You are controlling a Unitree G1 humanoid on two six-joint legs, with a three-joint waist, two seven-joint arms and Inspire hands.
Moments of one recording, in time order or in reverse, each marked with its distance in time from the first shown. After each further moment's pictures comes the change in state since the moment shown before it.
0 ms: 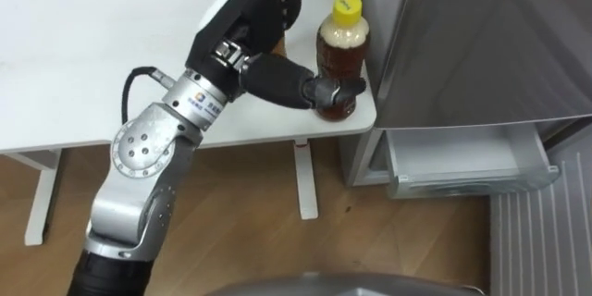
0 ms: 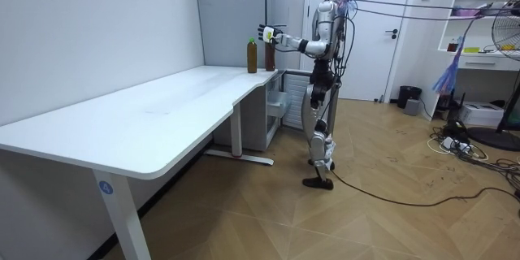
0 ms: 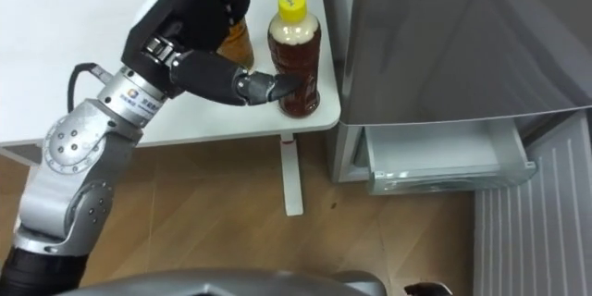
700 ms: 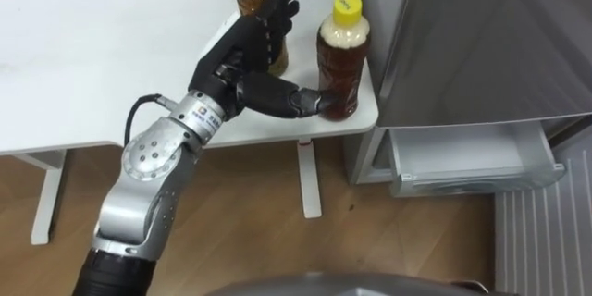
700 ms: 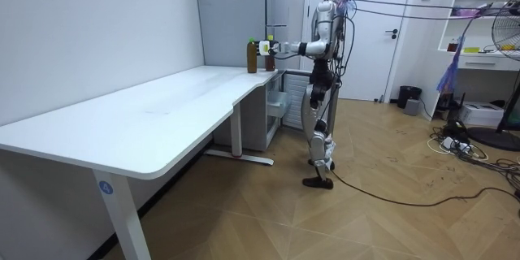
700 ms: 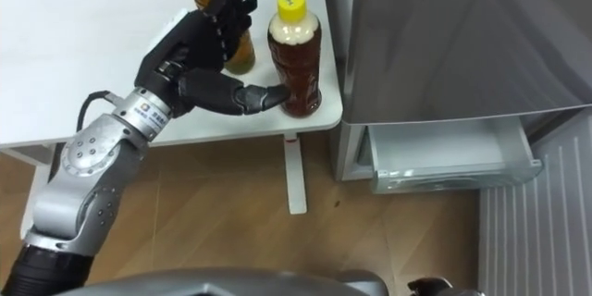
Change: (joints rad) left arm 0.011 -0.011 0.002 0.162 -0.001 0.066 0.058; right arm -0.016 0.002 -0.002 -0.029 -0.002 0.045 -0.013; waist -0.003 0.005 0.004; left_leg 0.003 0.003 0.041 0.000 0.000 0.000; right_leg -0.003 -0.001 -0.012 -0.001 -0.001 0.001
